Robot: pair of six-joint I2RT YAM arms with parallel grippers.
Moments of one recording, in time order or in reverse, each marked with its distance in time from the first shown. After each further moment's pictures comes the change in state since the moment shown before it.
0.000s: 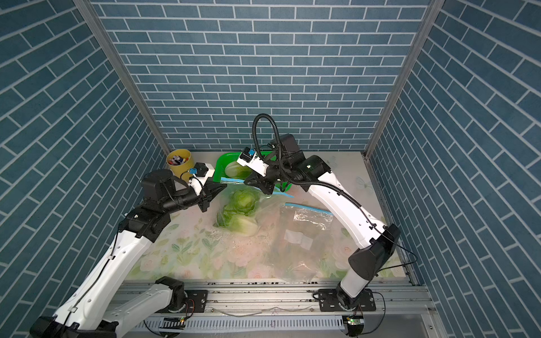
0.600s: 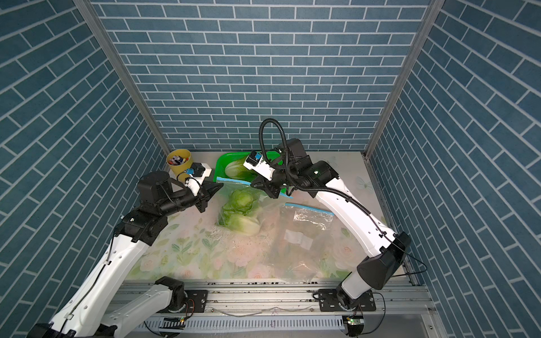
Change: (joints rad) left arm 0.000 -0.033 0.000 -0.028 -0.074 -0.019; right arm -0.011 -0.096 -0.118 0.022 0.050 0.010
